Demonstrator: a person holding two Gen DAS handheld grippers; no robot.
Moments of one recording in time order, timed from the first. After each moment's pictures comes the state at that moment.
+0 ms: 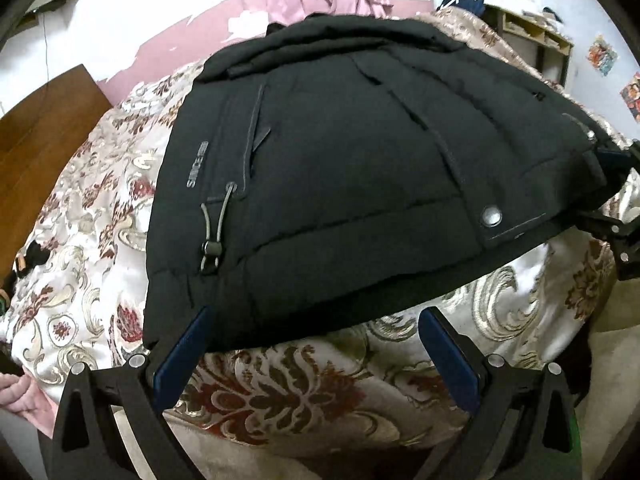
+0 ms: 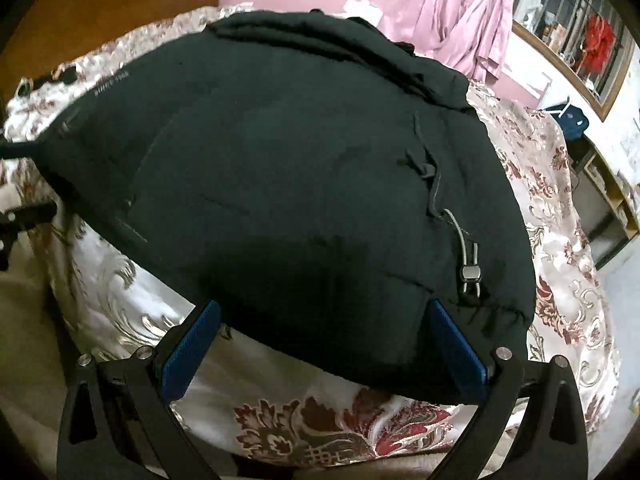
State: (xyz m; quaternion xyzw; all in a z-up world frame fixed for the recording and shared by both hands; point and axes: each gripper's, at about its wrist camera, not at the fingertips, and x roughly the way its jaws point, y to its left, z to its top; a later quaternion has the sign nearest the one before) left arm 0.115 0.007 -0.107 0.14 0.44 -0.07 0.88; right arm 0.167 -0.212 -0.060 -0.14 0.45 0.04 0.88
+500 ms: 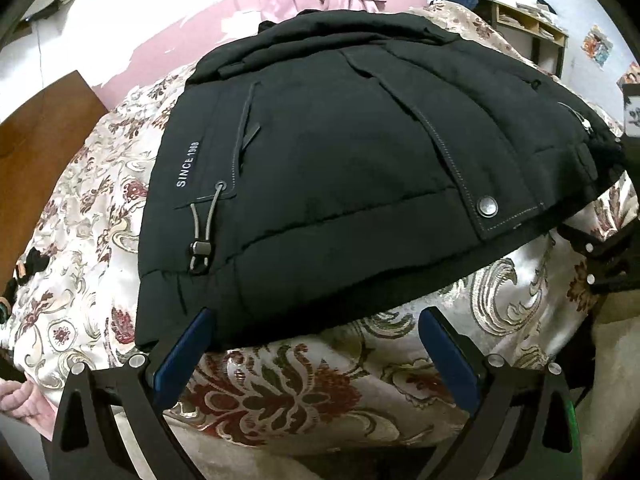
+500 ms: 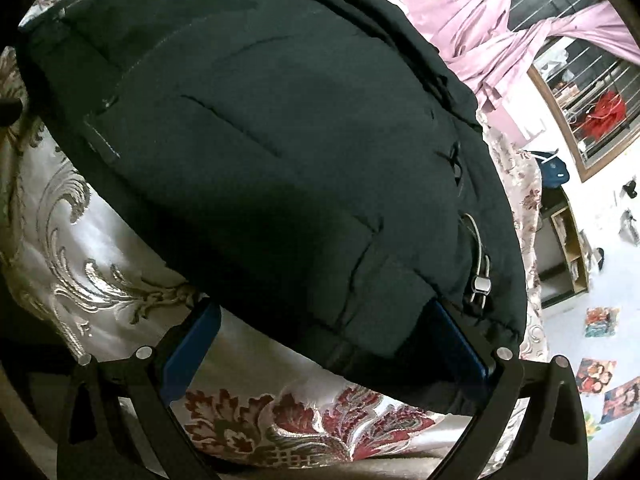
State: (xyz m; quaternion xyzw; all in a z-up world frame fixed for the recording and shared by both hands) left arm 0.110 -0.001 -0.109 0.15 0.44 -0.08 0.88; right arm 0.163 -0.166 -0.086 -0.29 0.47 -0.01 0.83
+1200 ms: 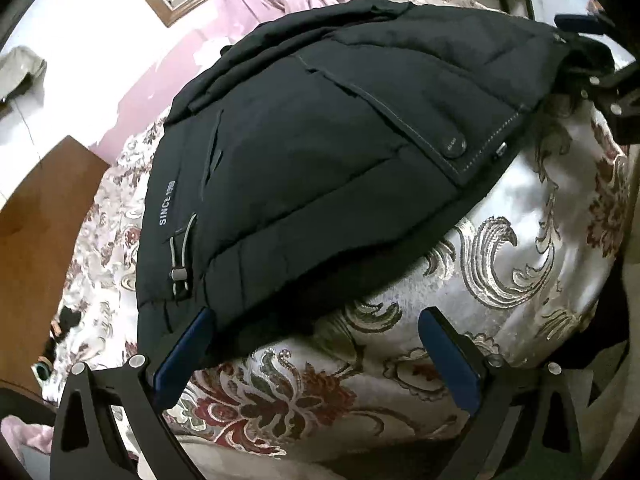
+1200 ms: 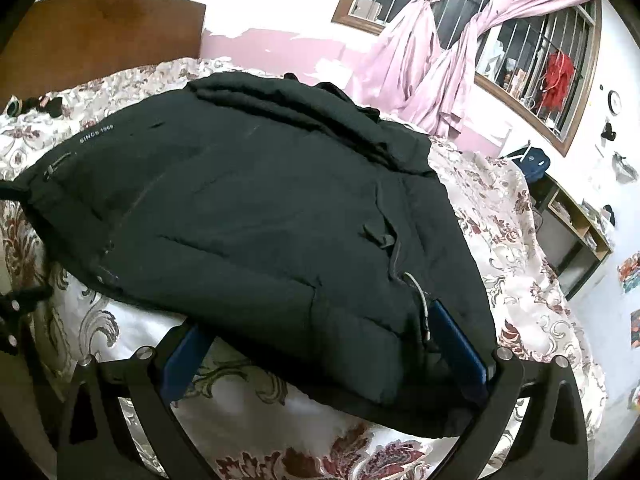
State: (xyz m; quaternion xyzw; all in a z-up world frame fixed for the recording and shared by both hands) left arm 0.091 -0.037 -0.123 0.28 0.41 -0.07 0.87; right arm 0.136 -0.200 -0.043 -0.15 0.33 -0.01 0.93
